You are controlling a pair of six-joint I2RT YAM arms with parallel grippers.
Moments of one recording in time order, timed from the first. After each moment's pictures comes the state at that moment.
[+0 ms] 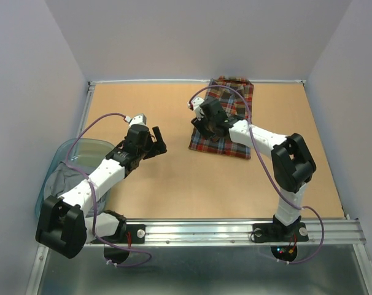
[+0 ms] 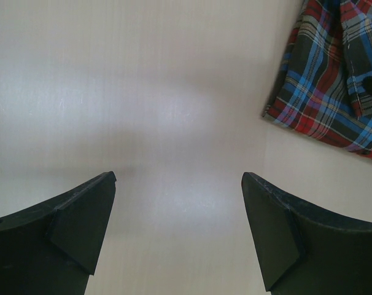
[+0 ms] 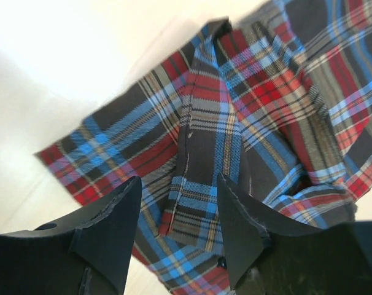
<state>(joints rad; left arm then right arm) -0.44 1.16 0.73 -0.26 -0.15 -0.60 0.63 1.85 1.40 -0.29 0.19 -0.23</state>
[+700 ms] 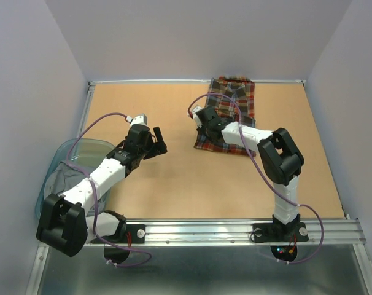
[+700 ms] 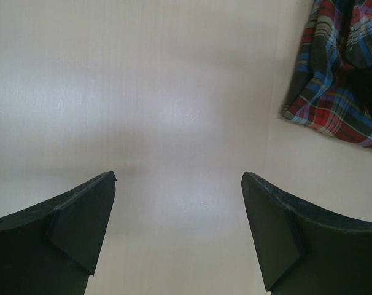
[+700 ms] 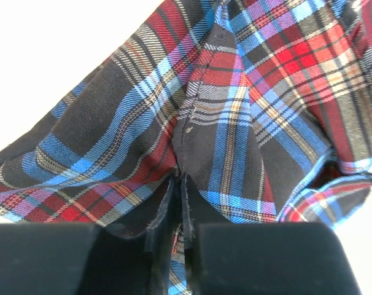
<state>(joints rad) -0.44 1.17 0.73 -0.26 -0.14 -0.60 0.62 2.01 1.41 -0.31 0.37 -0.30</state>
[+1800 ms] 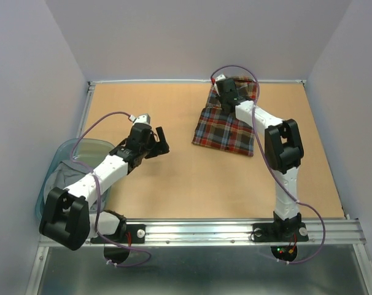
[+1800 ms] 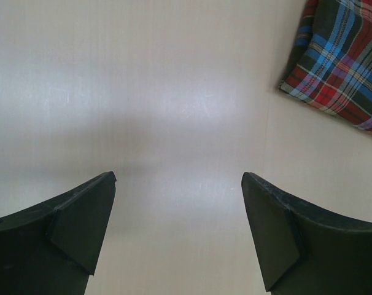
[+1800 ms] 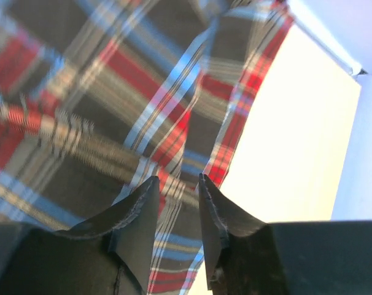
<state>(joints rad) -0.44 1.22 0.74 -0.24 -0.11 -0.59 0.41 2.15 1.73 -0.33 0.54 -0.35</state>
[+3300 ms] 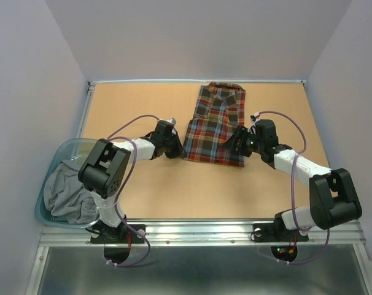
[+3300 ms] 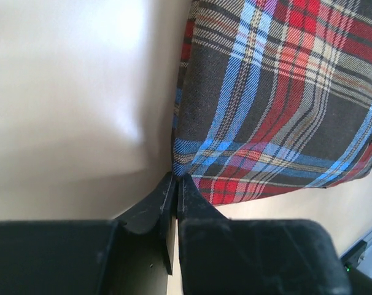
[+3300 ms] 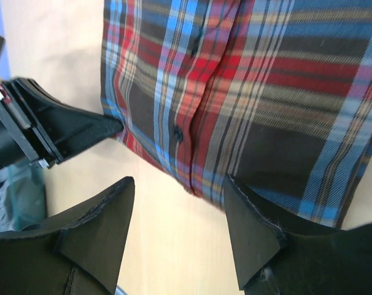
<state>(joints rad) -0.51 1.81 0.95 0.02 0.23 -0.71 0.27 1.39 0.72 0.02 -0.37 0.67</state>
